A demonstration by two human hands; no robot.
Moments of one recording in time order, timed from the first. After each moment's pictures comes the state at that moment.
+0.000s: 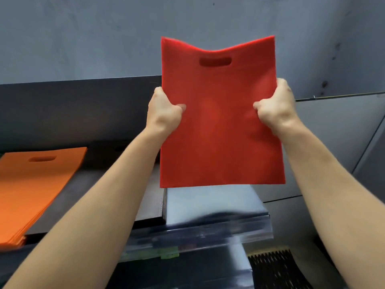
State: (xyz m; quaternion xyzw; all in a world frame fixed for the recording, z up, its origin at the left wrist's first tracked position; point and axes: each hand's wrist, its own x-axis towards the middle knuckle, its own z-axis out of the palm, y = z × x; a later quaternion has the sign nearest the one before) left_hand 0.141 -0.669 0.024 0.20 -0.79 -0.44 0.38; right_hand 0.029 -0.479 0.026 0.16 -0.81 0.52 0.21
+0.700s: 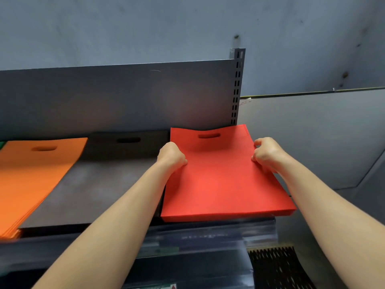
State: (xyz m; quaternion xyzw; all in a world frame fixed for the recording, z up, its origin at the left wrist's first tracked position) left_hand 0.122 -0.678 -0.081 0.39 -0.86 -0.32 0.09; right_hand -0.009 -0.485 -0.081 0.13 -0.92 0.36 -0.07
